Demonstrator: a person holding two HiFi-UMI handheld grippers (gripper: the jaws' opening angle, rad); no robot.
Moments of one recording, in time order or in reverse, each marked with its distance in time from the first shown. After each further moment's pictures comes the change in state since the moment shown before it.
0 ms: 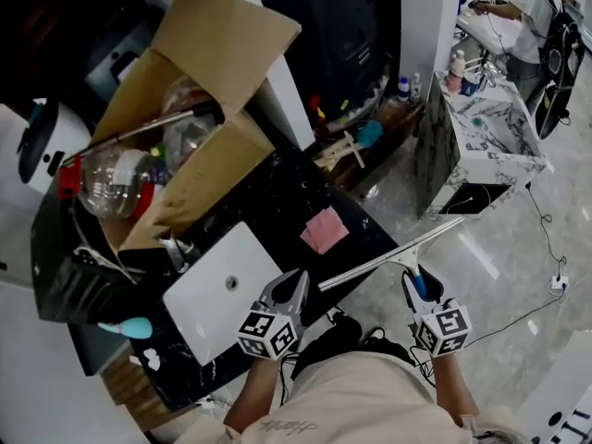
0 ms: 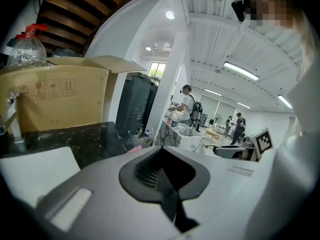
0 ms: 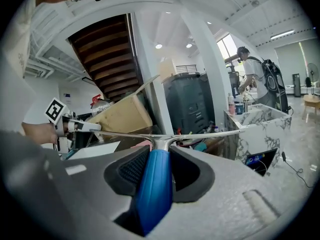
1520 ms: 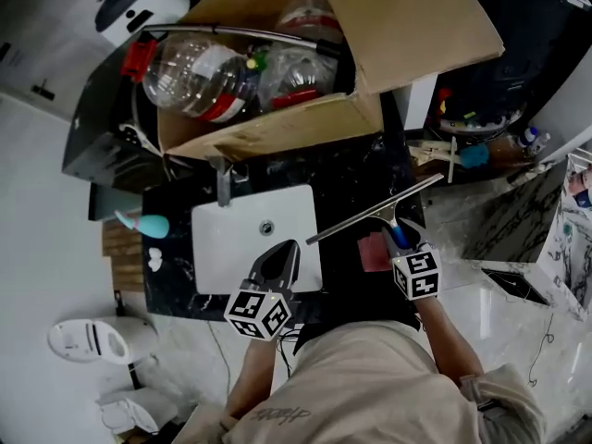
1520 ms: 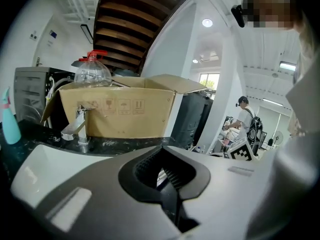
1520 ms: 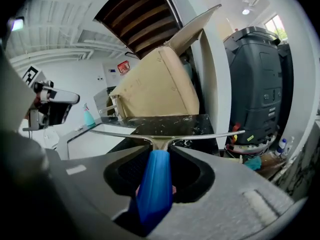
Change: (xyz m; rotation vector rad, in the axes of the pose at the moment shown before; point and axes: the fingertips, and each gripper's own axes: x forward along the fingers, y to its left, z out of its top) left arm -0.051 0.120 0.042 -0.224 -0.169 0.603; right arm 0.283 0.093 0.016 -0.325 0.310 0.521
